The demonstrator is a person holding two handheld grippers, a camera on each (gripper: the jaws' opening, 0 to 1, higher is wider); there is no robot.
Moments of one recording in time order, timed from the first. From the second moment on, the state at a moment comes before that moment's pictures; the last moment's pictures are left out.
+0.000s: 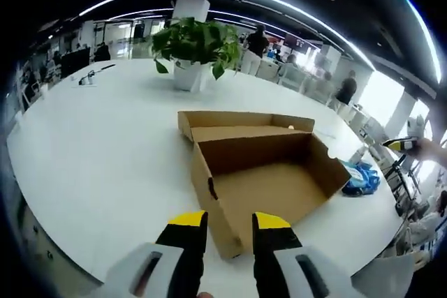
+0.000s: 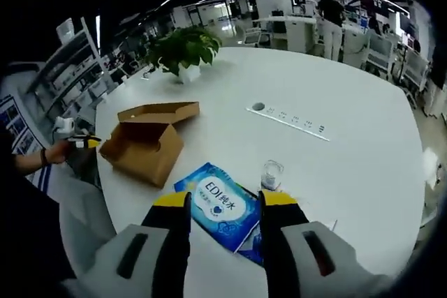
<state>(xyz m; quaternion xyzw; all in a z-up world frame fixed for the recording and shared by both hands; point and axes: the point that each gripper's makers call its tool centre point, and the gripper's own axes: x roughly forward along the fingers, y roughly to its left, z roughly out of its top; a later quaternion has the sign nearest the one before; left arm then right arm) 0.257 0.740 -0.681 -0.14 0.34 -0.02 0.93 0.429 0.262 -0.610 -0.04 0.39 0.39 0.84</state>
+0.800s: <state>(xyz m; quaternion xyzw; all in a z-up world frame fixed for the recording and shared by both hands) 0.273 0.725 -0.702 -0.12 0.38 -0.05 0.92 0.377 0.267 -0.634 0.01 0.41 0.38 0.83</state>
